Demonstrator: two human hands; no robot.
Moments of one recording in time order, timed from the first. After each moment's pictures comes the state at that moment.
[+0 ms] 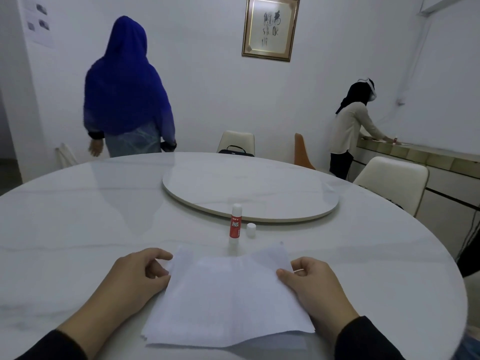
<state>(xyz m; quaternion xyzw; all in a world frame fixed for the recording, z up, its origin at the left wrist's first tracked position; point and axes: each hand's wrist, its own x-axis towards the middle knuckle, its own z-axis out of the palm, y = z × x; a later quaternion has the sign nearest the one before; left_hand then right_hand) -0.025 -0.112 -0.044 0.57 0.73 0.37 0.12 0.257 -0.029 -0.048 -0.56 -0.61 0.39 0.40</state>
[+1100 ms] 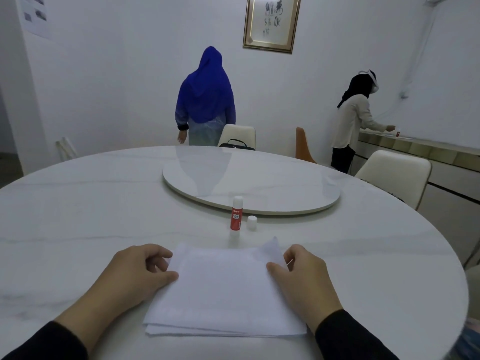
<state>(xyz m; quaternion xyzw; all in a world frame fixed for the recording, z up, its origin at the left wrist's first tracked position) -0.022 -0.113 -0.042 0.54 0.75 0.36 0.15 0.238 -0.041 -0.040 -0.60 -0.68 0.23 0.35</state>
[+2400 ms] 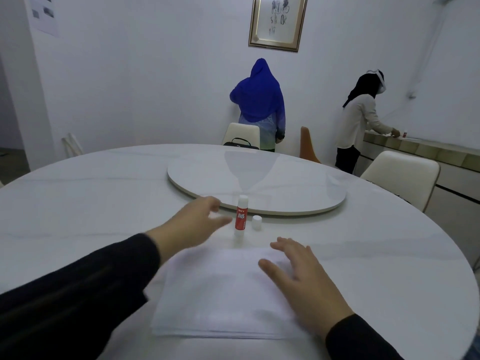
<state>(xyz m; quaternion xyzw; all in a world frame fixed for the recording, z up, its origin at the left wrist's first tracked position) 0.018 -0.034 0.008 0.64 0.69 0.30 0.15 0.239 -0.053 -0.031 -0.51 -0.80 0.20 0.26</state>
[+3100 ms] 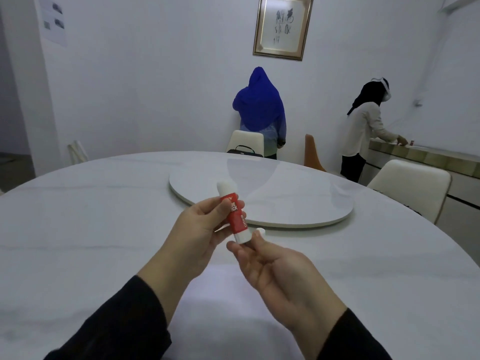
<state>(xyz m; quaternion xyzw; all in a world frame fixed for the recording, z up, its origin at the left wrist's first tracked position) 0.046 -0.050 0.018 0.39 0.32 0.70 0.51 0.186 -0.057 0.016 -0.29 -0.29 0.80 0.43</state>
